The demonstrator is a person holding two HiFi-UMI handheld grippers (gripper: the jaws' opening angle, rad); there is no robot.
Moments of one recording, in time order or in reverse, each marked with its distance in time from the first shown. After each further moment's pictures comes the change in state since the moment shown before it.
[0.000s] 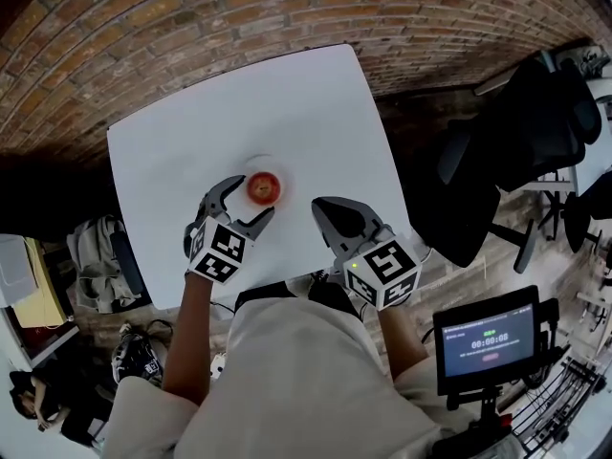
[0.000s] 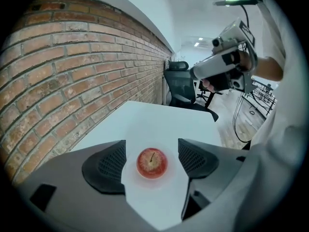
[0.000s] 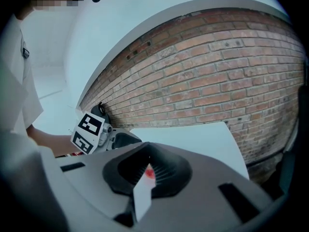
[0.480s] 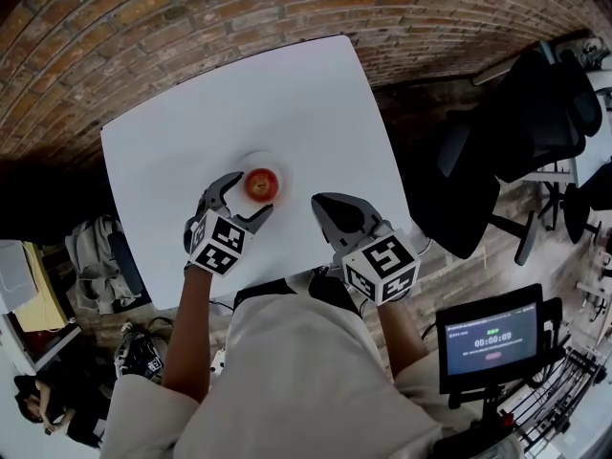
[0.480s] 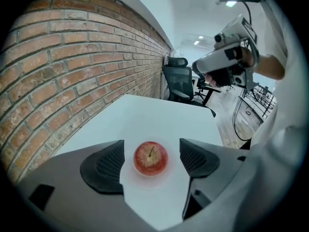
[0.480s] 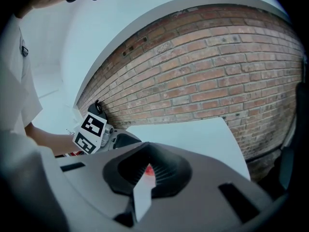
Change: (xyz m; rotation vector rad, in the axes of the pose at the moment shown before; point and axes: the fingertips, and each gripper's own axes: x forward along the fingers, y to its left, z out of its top) left arm 0.024 0.001 -0.018 -0.016 0.045 -0.050; right arm 0.008 -0.013 -0.013 0.025 0.037 -0.025
